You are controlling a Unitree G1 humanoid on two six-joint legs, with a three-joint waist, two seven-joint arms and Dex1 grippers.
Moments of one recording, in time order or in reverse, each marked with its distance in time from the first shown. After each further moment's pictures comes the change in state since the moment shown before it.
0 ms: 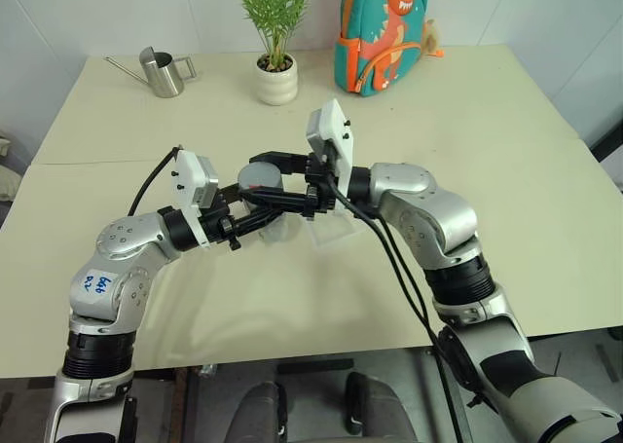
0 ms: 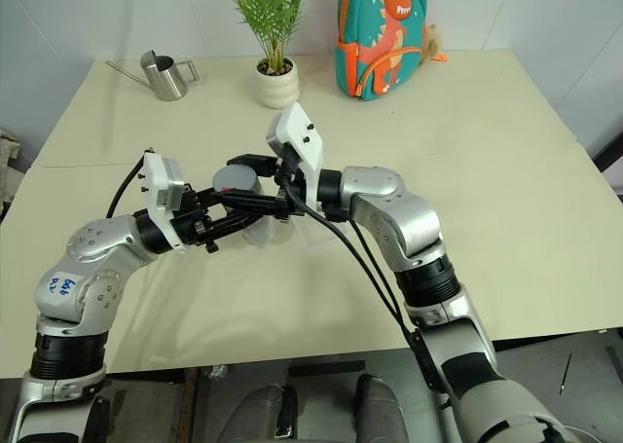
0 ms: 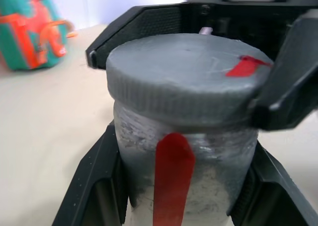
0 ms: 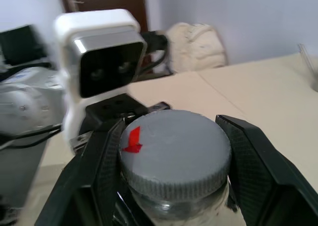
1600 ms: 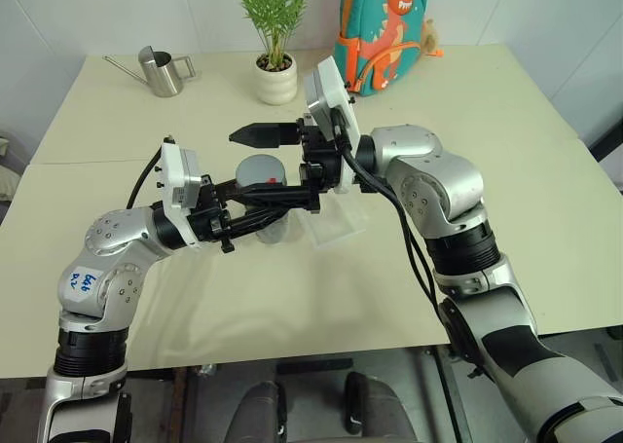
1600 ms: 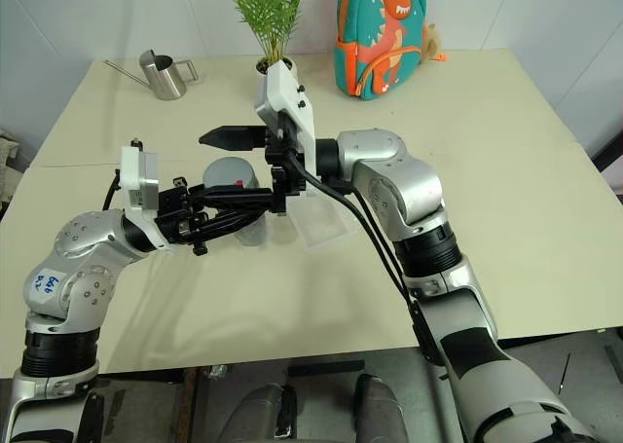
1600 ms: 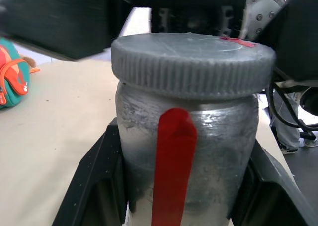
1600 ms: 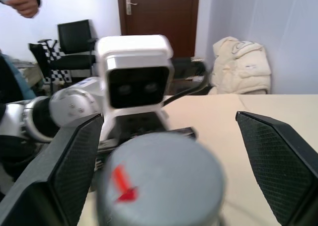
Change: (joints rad) left arm -0.017 0.002 0.018 -0.001 -0.095 -0.034 -0.060; right arm -0.175 0.021 -0.012 0.143 -0.001 -0.044 0.145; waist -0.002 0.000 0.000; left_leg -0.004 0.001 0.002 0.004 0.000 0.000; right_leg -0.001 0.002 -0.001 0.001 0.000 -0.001
